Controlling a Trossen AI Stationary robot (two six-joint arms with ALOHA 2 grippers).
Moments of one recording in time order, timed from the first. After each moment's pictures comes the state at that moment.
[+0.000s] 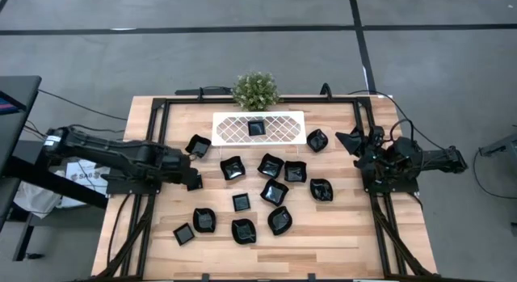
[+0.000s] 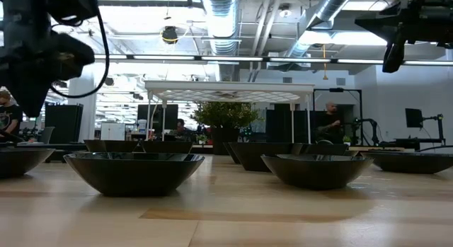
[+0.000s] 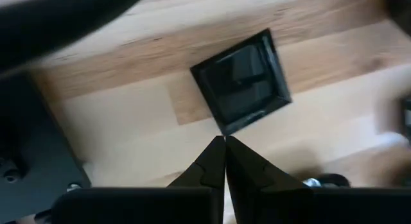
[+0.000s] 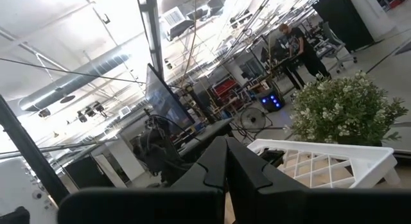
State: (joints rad) left arm -0.14 1.06 0.58 -1.02 0.01 -1.43; right arm 0.09 0.01 0.09 0.25 0.47 0.47
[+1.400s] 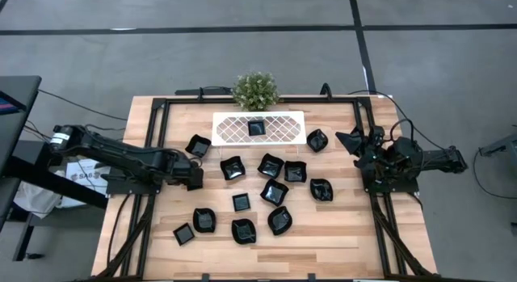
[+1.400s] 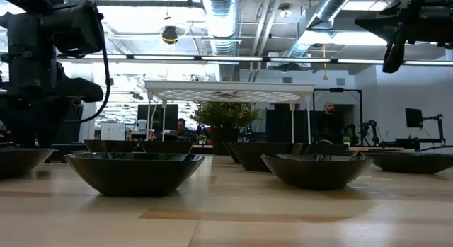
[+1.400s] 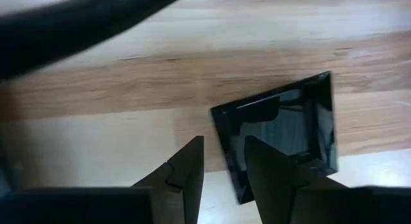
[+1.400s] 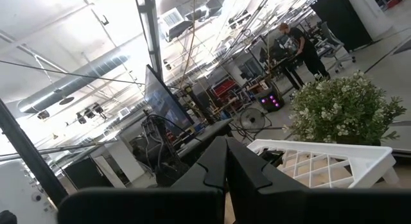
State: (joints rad) left arm -0.14 1.22 0.45 -0.79 -0.05 -1.59; right arm 0.09 0.01 0.09 0.25 0.48 0.48
